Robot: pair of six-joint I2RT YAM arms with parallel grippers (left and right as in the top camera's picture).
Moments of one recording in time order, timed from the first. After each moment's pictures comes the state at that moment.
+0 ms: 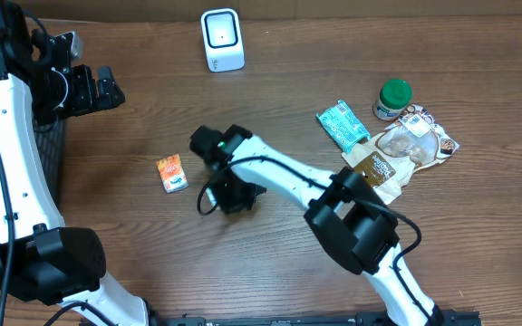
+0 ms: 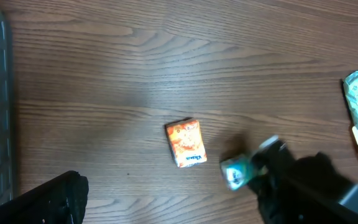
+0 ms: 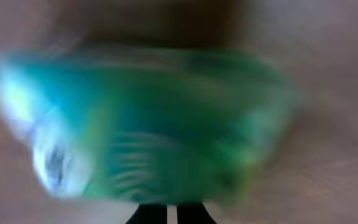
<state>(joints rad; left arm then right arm) 0.29 1.87 2.09 -1.52 0.30 0.09 0.84 2.30 1.81 -1.13 -0.13 0.37</state>
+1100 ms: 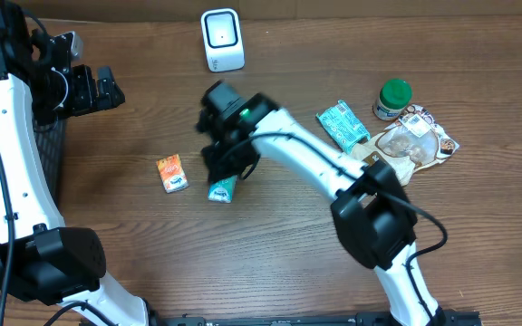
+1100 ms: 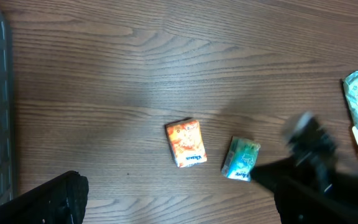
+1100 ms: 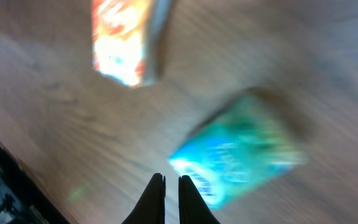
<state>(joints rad) 0.29 1.87 2.09 -1.52 0.30 0.09 0.78 2.24 1.90 -1.00 -0.41 0.25</state>
